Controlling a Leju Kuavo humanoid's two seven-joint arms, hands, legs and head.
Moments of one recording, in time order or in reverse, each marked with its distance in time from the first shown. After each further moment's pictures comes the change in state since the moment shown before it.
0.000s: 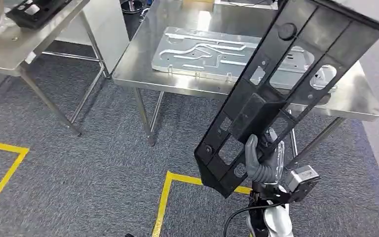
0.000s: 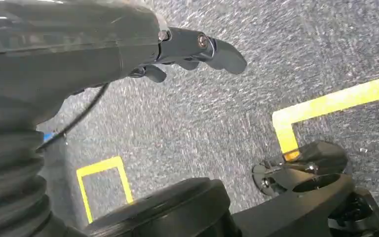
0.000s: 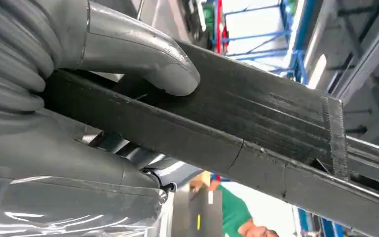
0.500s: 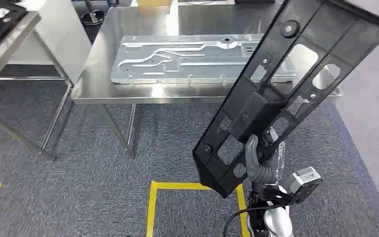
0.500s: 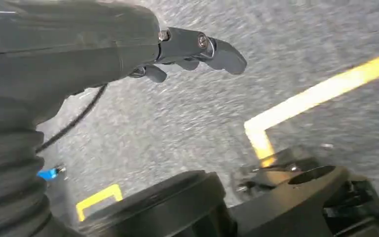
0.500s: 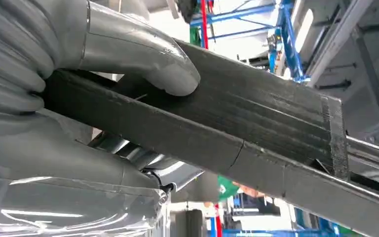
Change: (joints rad) left arm -0.002 0.003 -0.001 0.000 -0.001 0.003 -0.018; right arm 0.013 0.001 0.017 -0.032 0.000 0.001 0.002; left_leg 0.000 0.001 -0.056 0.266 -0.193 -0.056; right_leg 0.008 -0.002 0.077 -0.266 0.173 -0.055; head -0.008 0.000
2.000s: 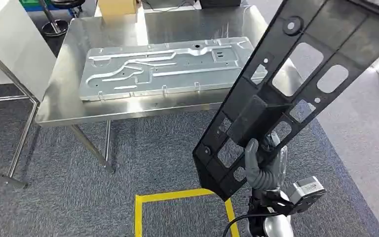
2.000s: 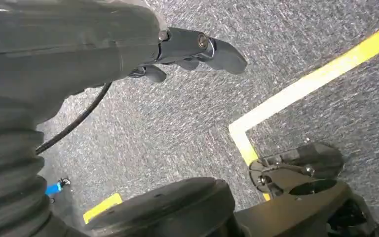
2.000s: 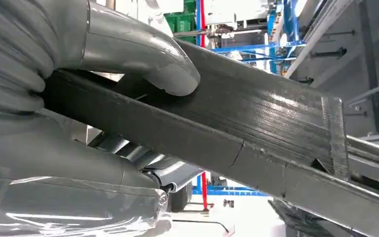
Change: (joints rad) left arm 0.009 0.010 0.021 0.000 0.047 0.016 0.021; right arm 0.039 -0.002 0.042 -0.077 0.050 -0.055 0.006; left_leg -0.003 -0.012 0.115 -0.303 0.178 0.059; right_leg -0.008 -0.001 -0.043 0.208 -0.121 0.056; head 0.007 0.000
